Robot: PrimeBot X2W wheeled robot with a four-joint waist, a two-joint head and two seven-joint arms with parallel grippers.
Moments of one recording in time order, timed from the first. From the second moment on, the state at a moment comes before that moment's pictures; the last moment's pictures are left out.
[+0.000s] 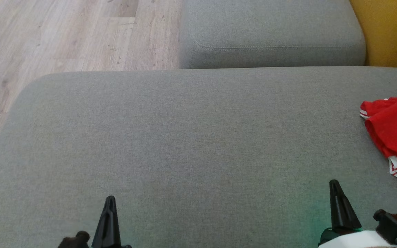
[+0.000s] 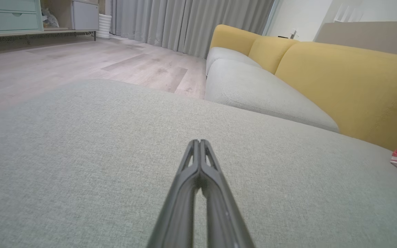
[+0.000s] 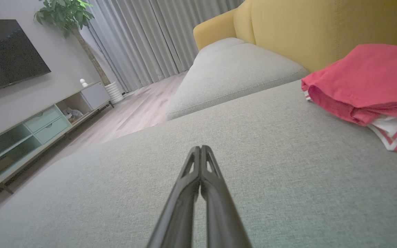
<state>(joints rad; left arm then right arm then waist) 0.19 0.06 -0.21 0.15 -0.34 0.06 -0.21 0.19 -0.04 0.04 0.17 0.37 0.13 -0.21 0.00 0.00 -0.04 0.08</state>
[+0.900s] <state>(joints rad) 0.13 0.07 -0.16 0.18 -0.69 0.02 -0.14 0.13 -0.05 0.02 0.20 0.70 0.13 -0.14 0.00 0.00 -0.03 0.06</state>
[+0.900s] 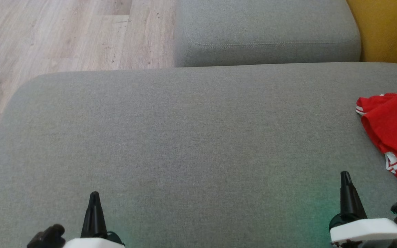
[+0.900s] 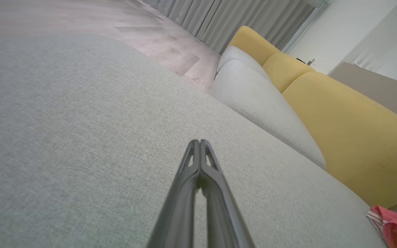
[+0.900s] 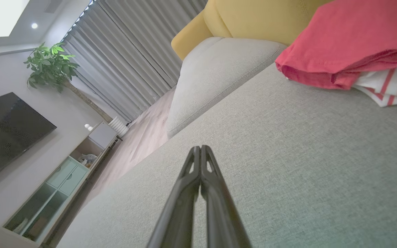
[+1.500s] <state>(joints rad) 0.09 0.07 -0.12 0.20 -0.91 -0.02 -0.10 0.09 -0.05 -0.01 0.21 0.92 0.13 -0.09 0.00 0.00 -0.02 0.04</state>
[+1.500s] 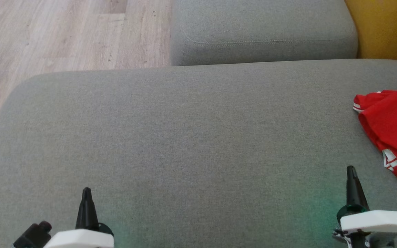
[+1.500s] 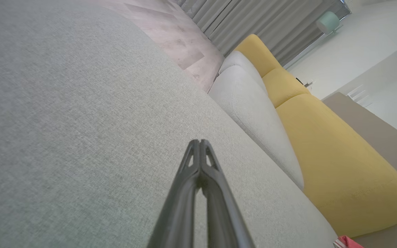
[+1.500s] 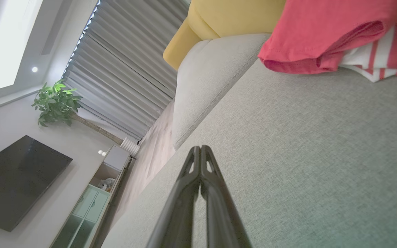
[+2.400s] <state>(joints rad) 0.03 0.07 -0.06 0.23 -1.23 -0.06 -0.03 0.03 -0.06 -0.04 0.24 1.23 0.13 -0.02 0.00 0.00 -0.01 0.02</state>
